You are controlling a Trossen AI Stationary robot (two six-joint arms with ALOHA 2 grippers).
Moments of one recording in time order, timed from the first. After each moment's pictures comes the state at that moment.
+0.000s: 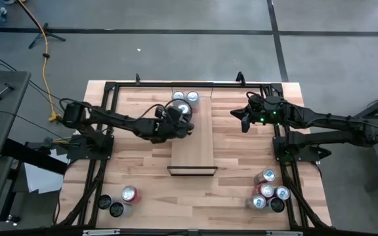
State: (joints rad) left arm -0.04 1.69 1.08 -0.17 -0.96 -0.65; right arm -0.22 0.79 0.67 -0.26 0.10 0.49
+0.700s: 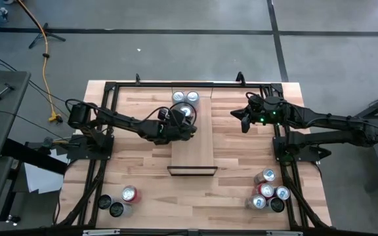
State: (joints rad) left arm -0.04 1.75 1.10 -0.21 -0.92 -0.70; right arm -0.22 0.79 0.67 -0.27 0.10 0.49
